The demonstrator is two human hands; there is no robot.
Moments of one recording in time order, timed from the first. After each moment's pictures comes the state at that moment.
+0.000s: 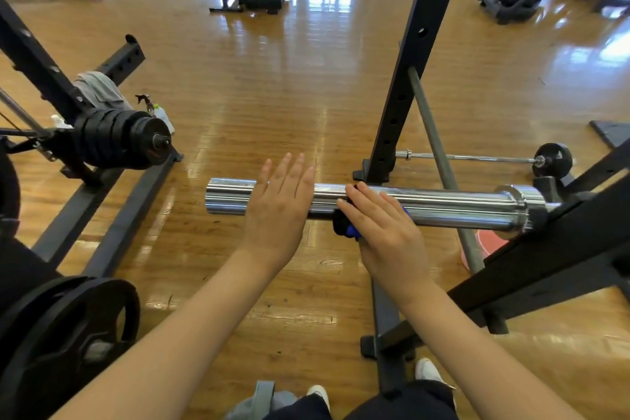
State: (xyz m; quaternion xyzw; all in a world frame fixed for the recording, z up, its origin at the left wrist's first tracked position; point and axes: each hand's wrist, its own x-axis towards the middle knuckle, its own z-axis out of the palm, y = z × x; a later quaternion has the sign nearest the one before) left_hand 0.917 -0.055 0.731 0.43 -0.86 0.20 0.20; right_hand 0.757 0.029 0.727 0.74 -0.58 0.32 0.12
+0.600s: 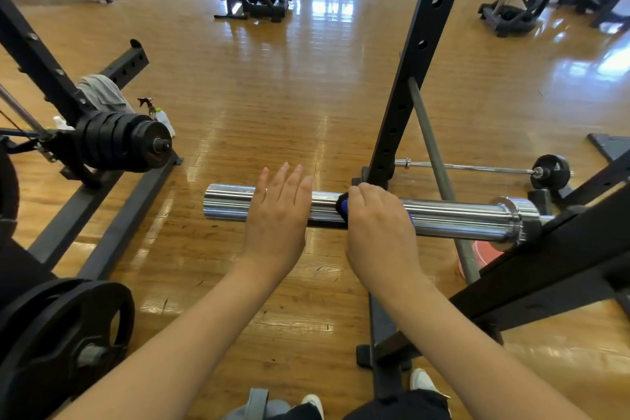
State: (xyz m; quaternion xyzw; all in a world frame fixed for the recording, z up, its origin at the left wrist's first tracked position) left_hand 0.908 -0.048 0.733 0.47 -0.84 0.16 0.22; right_hand 0.779 0.014 0.760 0.66 -0.71 0.19 0.15
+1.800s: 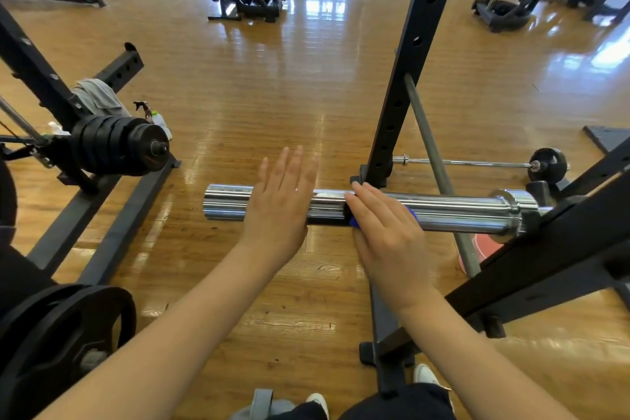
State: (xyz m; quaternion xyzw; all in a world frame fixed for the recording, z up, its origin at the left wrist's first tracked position) left_hand 0.909 -0.052 0.756 0.47 -0.87 0.13 0.07; right_hand 0.766 0.027 0.739 0.69 -0.59 0.36 0.20
